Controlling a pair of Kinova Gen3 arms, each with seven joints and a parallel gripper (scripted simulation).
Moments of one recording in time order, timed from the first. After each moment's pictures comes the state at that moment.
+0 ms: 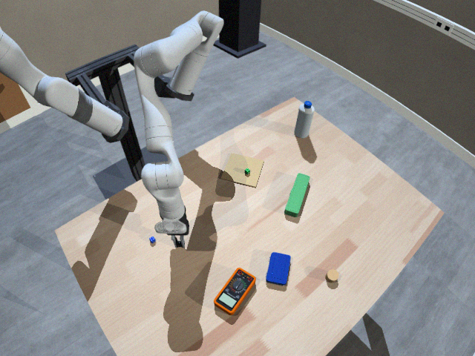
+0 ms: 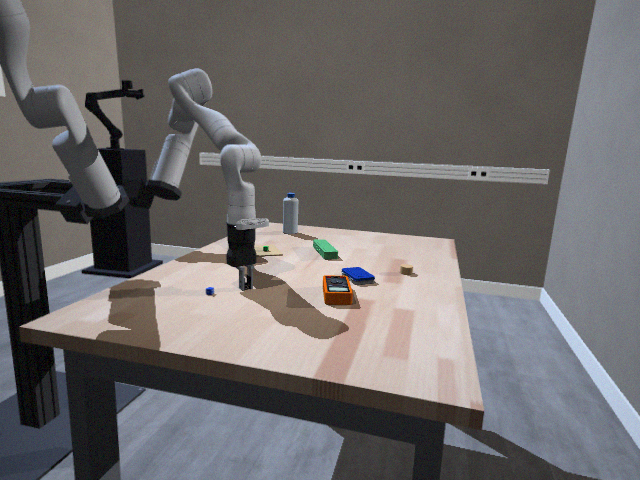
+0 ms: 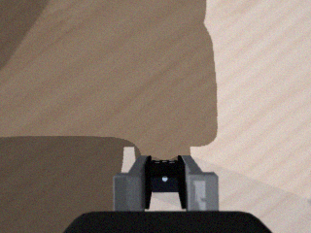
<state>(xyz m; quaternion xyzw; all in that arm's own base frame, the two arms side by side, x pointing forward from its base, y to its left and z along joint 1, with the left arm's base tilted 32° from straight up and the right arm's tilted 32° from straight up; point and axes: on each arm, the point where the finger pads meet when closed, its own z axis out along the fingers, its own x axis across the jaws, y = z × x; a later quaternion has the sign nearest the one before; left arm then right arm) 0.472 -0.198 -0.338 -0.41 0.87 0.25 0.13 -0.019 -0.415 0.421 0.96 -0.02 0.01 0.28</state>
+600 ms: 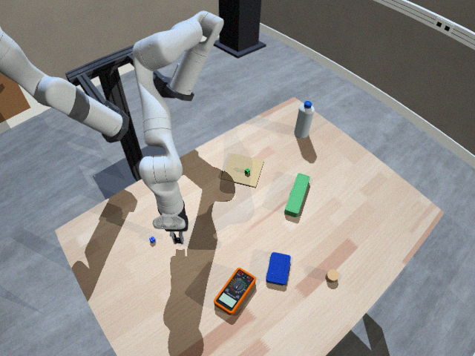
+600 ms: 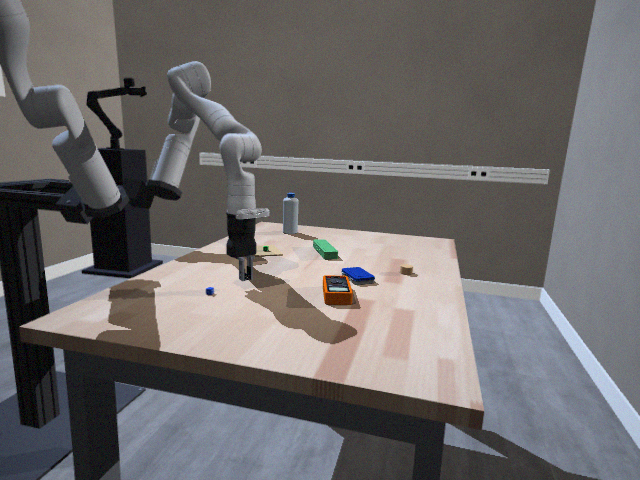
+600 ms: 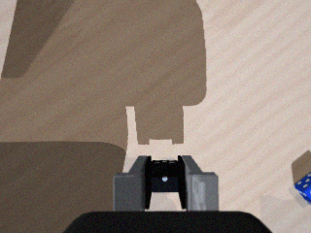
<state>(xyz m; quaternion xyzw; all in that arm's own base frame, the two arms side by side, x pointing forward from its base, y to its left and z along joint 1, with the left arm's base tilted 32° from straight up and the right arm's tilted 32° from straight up) 0.472 -0.212 -0.315 -0.41 0.87 0.25 0.13 -0.019 -0.415 0.421 0.96 -0.02 0.01 0.28</state>
